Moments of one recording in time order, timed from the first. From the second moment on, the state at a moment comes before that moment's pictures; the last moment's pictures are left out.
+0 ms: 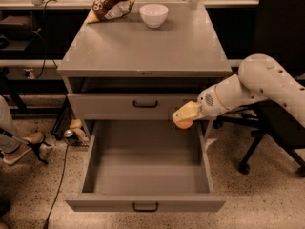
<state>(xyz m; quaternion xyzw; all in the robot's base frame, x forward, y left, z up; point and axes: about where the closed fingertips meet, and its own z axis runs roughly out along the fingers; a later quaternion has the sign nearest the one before) 0.575 -0.116 0.730 -0.21 0.91 0.30 0.18</state>
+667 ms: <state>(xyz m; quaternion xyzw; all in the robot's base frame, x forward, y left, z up) 0.595 -0.182 0.817 -0.16 0.87 0.33 0.34</state>
